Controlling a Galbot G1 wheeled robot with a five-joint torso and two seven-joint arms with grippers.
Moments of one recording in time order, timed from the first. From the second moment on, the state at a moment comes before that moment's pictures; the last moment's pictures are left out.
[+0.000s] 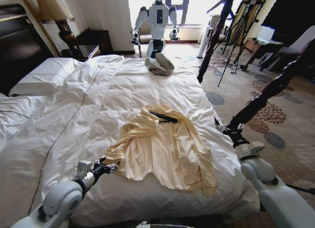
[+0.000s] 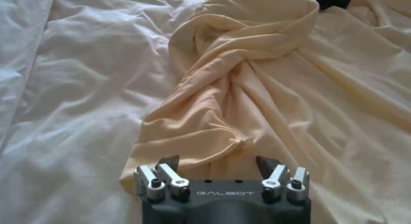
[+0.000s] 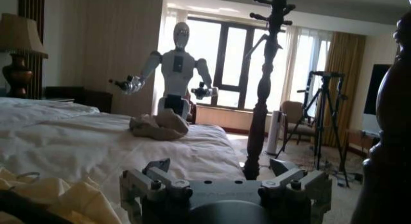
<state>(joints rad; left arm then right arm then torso) 1.70 -0.79 -0.66 -2.25 -0.72 0.57 -0.14 1.87 -0.81 -2.49 1.89 0.62 0.08 0.09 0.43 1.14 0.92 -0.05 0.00</state>
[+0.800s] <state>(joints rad) 1.66 -0.77 -0.61 -2.18 -0.69 0.44 -0.07 1.83 -0.82 -2.46 1.88 0.62 0.10 0.09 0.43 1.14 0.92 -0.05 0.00</state>
